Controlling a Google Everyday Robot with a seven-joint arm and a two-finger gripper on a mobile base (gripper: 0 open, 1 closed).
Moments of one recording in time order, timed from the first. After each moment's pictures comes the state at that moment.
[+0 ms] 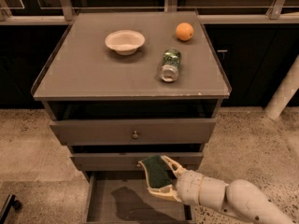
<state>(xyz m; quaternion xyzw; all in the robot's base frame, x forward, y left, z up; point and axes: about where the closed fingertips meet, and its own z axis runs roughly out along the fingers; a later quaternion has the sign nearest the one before) 0.424 -0.044 0.590 -0.49 0.66 0.26 0.52</state>
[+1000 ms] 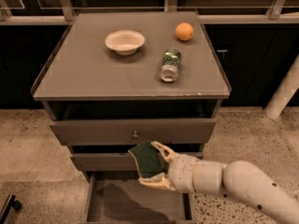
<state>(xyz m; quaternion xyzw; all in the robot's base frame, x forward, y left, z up) 0.422 -0.016 0.670 -0.54 0.64 0.22 0.51</state>
